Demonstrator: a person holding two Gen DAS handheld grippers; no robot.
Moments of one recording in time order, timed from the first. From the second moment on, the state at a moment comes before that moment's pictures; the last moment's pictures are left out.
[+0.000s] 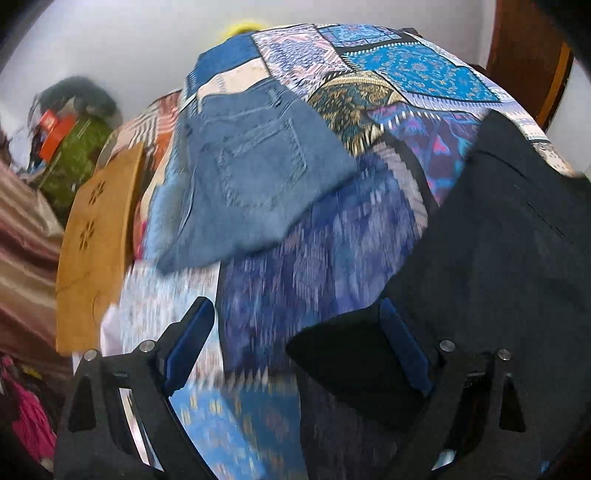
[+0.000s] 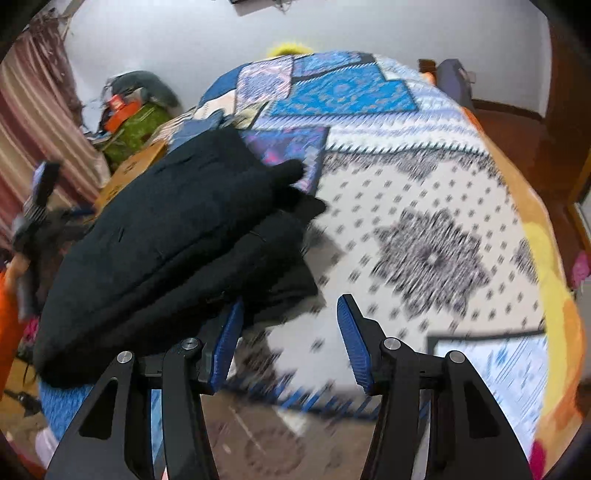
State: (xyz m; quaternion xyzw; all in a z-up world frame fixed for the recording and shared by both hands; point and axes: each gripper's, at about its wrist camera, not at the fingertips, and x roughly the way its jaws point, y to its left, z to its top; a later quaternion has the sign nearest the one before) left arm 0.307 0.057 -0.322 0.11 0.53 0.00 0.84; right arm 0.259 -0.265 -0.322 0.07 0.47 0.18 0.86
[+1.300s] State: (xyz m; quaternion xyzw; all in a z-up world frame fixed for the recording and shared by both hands) left arm 0.211 -0.030 -0.286 0.10 0.48 -0.18 0.85; right arm 0.193 -0.210 -0.296 -0.03 0.44 0.27 0.86
